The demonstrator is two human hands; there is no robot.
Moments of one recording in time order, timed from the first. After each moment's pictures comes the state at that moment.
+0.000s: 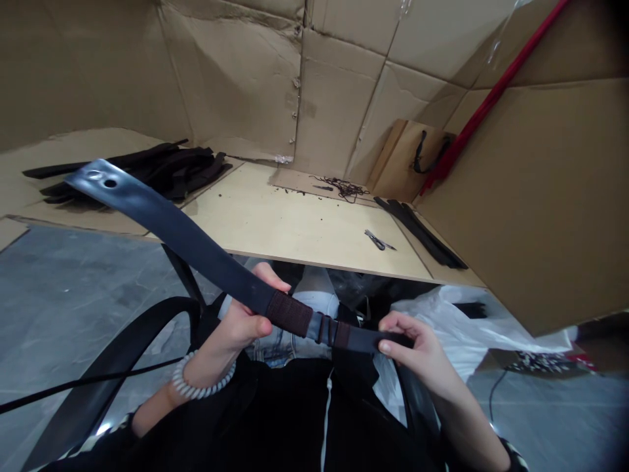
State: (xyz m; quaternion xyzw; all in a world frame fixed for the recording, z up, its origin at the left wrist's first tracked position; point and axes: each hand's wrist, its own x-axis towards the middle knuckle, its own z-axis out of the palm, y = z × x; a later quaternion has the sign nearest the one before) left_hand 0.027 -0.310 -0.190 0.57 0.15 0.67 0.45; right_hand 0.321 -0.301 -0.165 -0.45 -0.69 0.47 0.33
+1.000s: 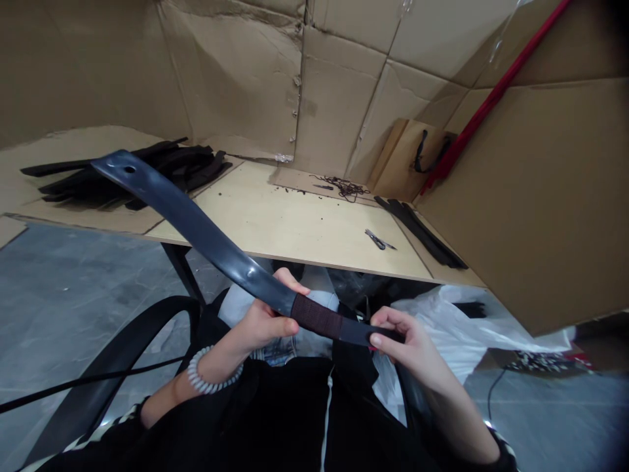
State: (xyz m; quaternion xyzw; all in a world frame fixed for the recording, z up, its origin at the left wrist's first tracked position) left_hand 0.045 -0.304 -0.189 0.58 0.16 0.66 0.46; right_hand 0.308 -0.299 -0.162 -0.46 -0.67 0.51 0.29
